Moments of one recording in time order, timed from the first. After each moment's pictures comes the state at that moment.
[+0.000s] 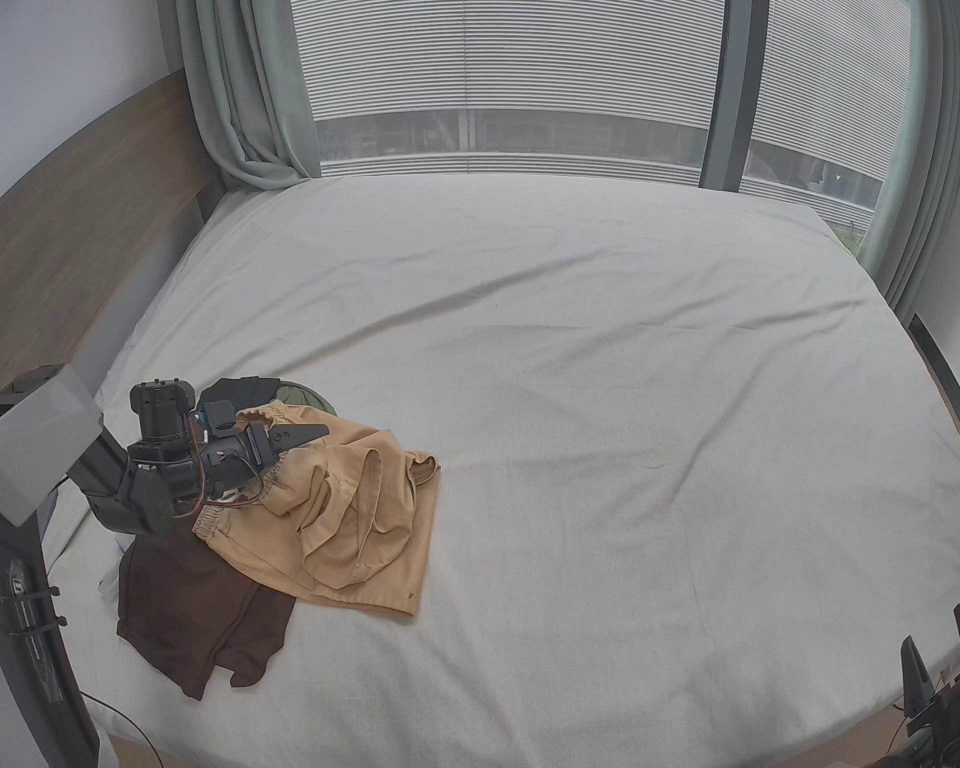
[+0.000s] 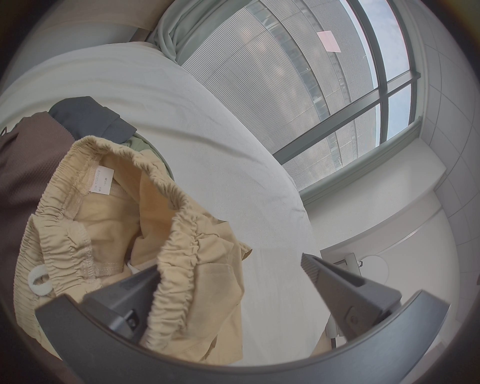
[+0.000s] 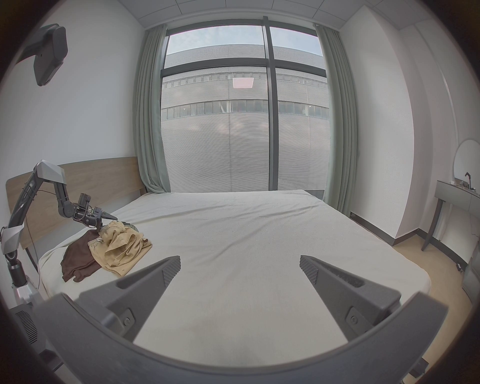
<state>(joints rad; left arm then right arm) 0.04 2.23 -0.98 -0.85 -0.74 -0.52 0.00 0.02 -0.02 -0.01 -0.02 0.02</state>
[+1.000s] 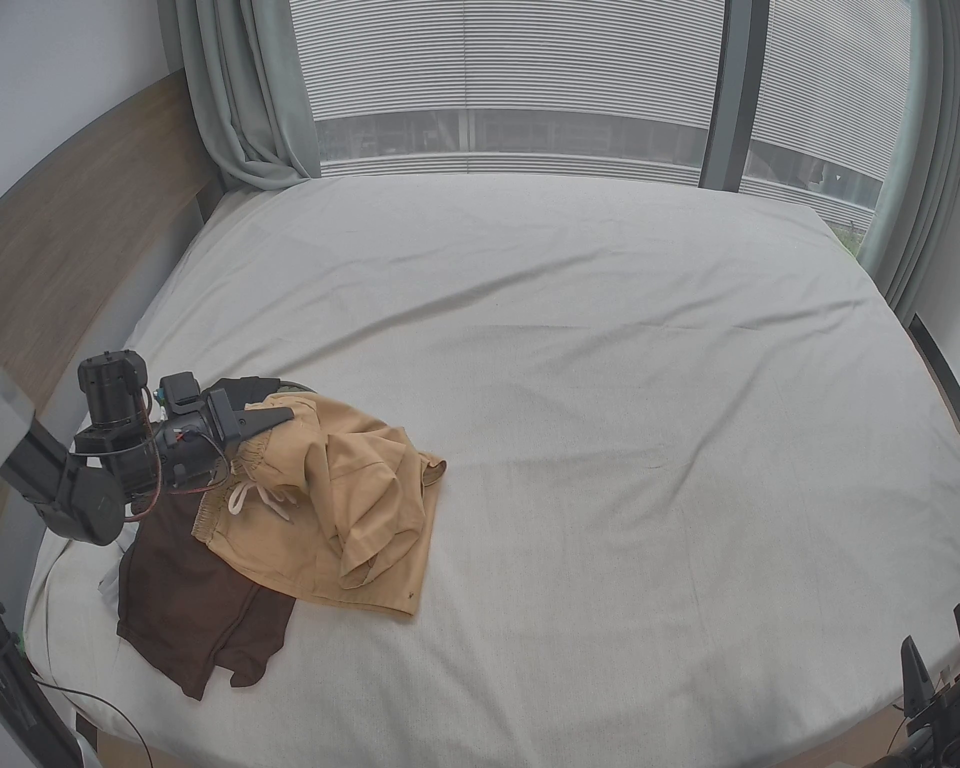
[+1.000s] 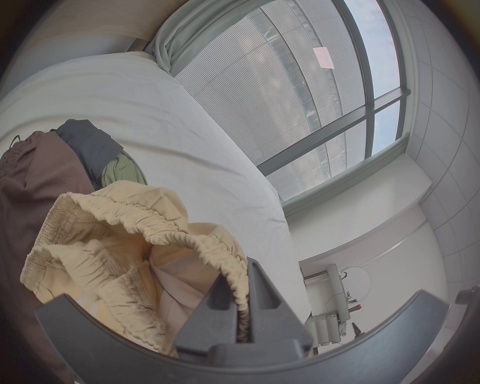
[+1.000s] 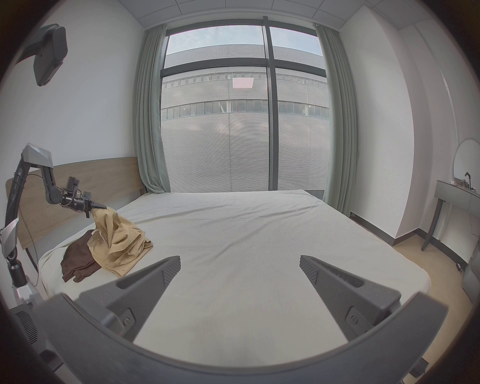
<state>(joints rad) 0.03 1.95 -0.78 -0.90 -0.76 -0.66 0.00 0.02 -0.02 -0.01 -0.02 0.02</state>
